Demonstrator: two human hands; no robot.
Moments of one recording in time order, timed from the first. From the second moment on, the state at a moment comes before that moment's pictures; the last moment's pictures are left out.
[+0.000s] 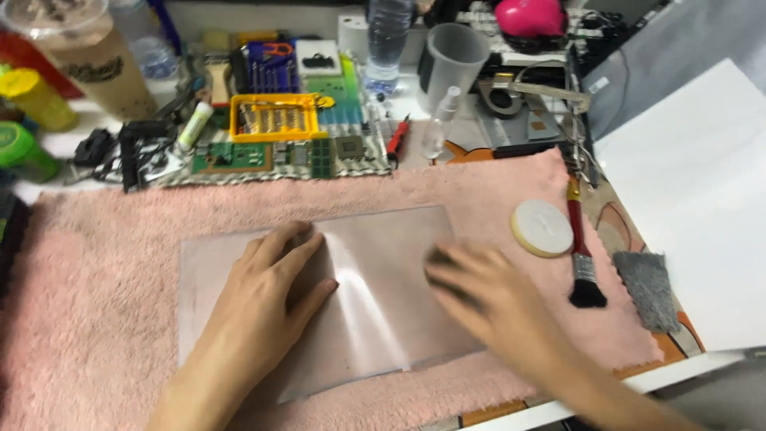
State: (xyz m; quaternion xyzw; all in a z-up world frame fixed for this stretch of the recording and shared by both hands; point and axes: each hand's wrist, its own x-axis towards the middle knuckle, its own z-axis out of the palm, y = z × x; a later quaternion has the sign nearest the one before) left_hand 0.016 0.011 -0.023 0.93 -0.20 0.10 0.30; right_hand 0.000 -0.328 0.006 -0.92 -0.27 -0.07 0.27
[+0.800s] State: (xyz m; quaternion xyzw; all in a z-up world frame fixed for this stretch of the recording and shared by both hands) left_hand -0.083 0.145 0.039 0.92 -0.07 0.09 0.36; right_hand -0.047 -0.126 0.030 -0.66 -0.62 0.08 0.42
